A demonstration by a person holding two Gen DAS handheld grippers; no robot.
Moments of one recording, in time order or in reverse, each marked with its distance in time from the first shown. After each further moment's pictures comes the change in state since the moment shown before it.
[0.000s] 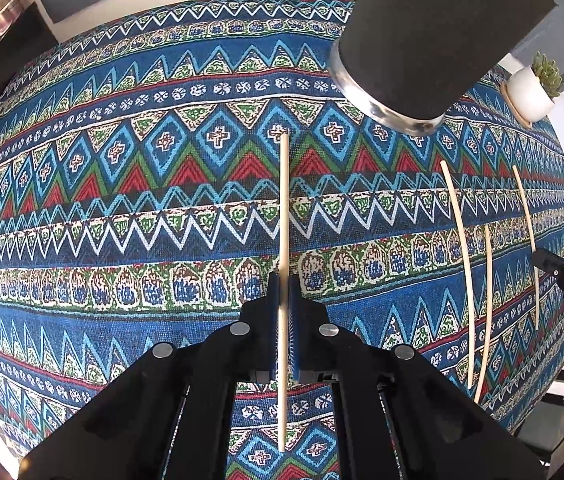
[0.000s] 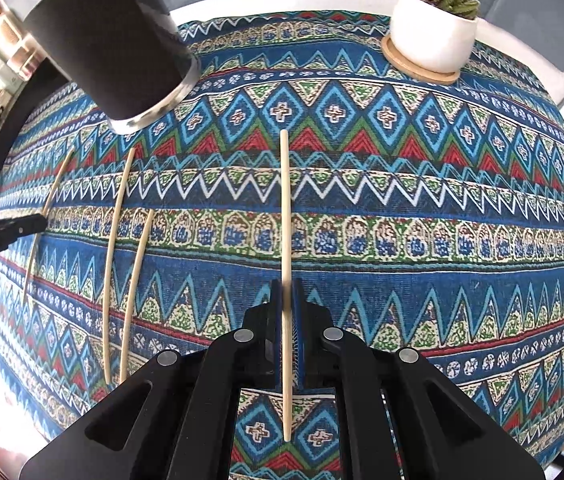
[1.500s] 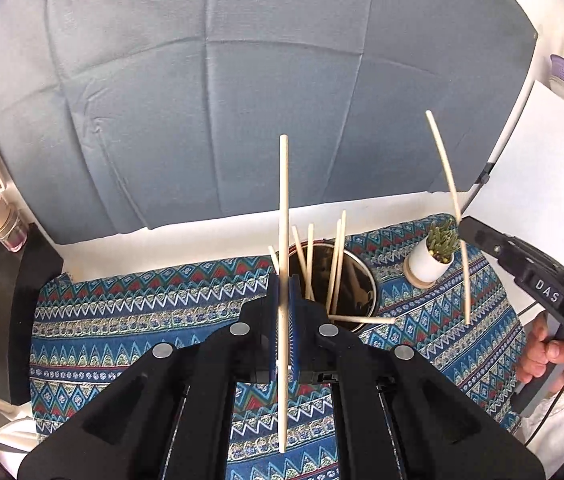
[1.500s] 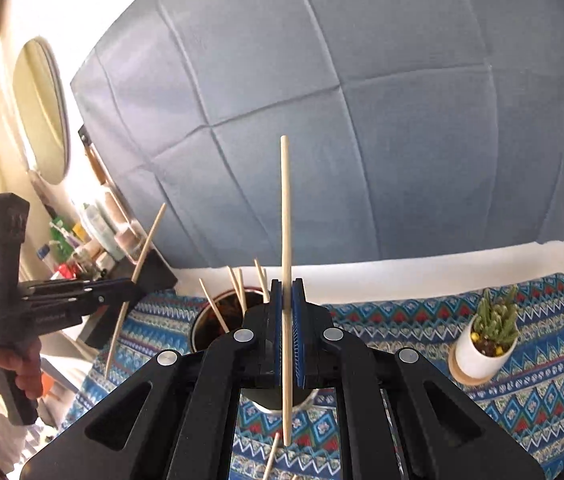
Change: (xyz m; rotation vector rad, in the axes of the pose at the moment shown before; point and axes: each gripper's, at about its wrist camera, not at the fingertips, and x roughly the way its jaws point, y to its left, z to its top) left arm -0.213 -0.051 0.108 0.162 -0.514 -0.107; right arm -0.156 0.062 0.138 -0.069 -0.655 0.303
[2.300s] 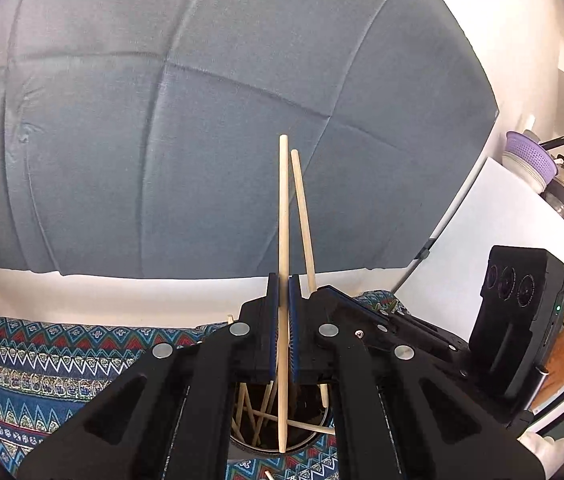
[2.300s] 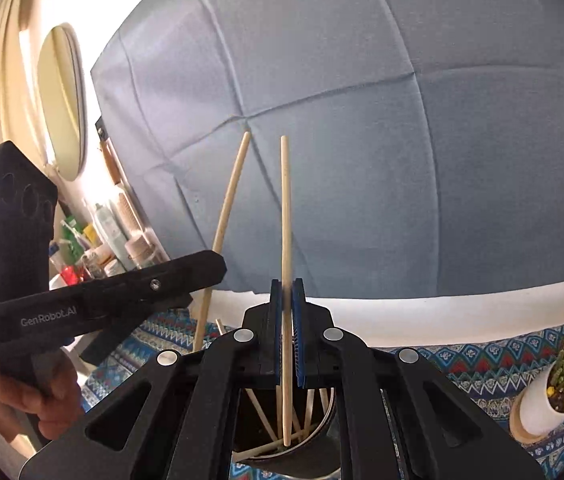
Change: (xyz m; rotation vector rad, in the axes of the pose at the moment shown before) left arm 0.056 0.003 0.014 -0.119 -0.244 -0.293; right arm 0.089 0.029 0.001 -0.064 -0.070 0.091
